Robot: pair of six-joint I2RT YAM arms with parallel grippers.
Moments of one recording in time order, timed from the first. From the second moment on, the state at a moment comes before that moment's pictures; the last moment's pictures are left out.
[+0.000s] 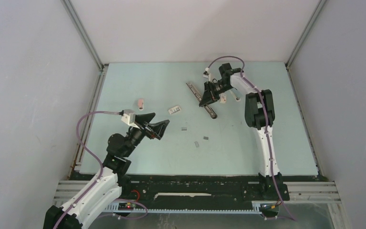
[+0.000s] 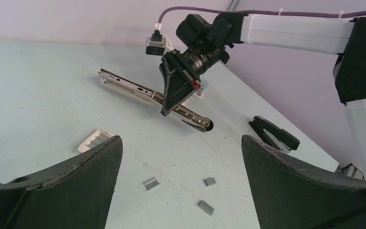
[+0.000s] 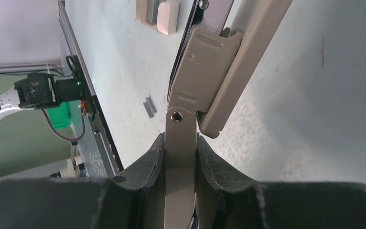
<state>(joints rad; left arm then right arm) -0.41 0.61 0.19 0.60 0.21 -0.43 0.24 2.47 2.09 -0.97 -1.01 -0.16</state>
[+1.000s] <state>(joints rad) -0.41 0.59 0.19 0.60 0.21 -0.44 0.22 2.54 2.14 -0.89 -0.95 -0.04</state>
